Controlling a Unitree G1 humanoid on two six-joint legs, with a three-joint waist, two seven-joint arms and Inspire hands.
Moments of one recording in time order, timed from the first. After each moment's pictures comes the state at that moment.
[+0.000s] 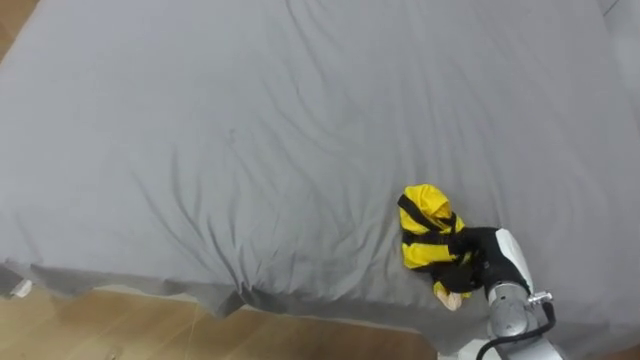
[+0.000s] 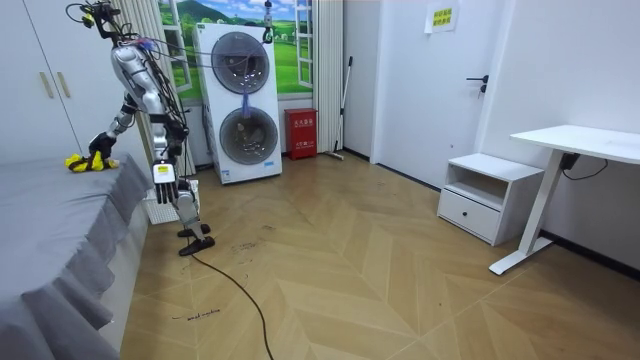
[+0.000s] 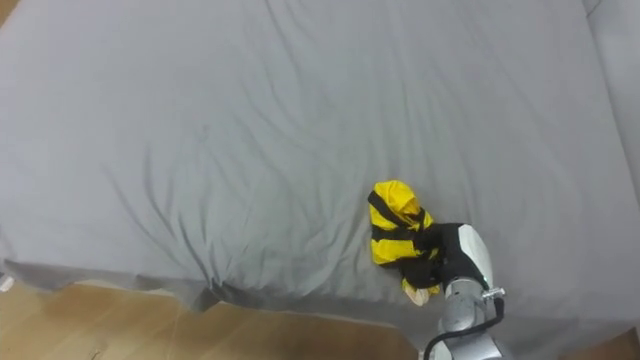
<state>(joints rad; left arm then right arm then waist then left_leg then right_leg) 0.09 0.22 -0.15 1.10 -0.13 -0.01 0.23 -0.27 -0.29 0.15 1.00 -0.22 -0.09 -0.31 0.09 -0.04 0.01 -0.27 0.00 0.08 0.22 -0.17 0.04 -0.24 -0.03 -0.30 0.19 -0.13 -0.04</state>
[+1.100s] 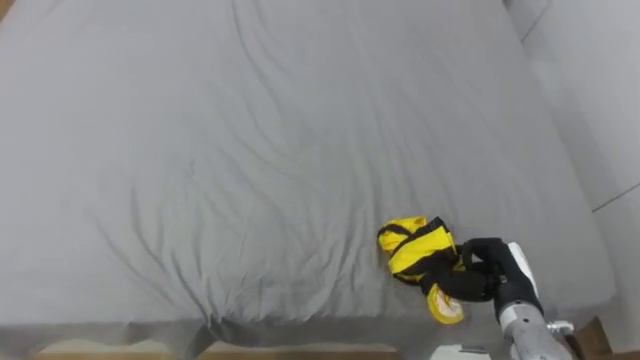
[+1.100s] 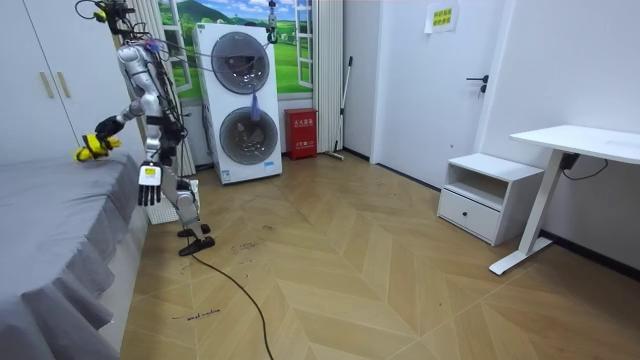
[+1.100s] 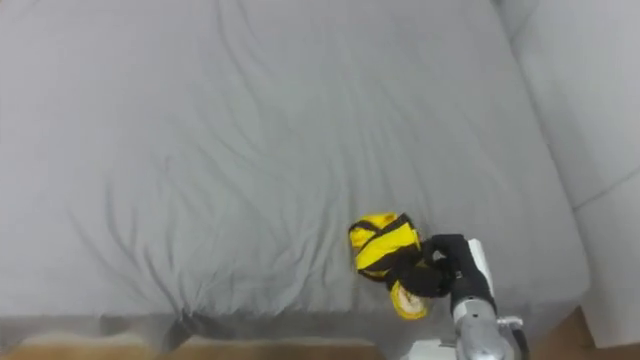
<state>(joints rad) 0.15 0.22 -0.04 1.08 -0.11 -0.06 0.23 0.02 -0.31 0.01 0.48 0.03 -0.08 -0.15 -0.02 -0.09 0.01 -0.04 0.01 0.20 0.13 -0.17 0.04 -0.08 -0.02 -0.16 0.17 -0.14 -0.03</state>
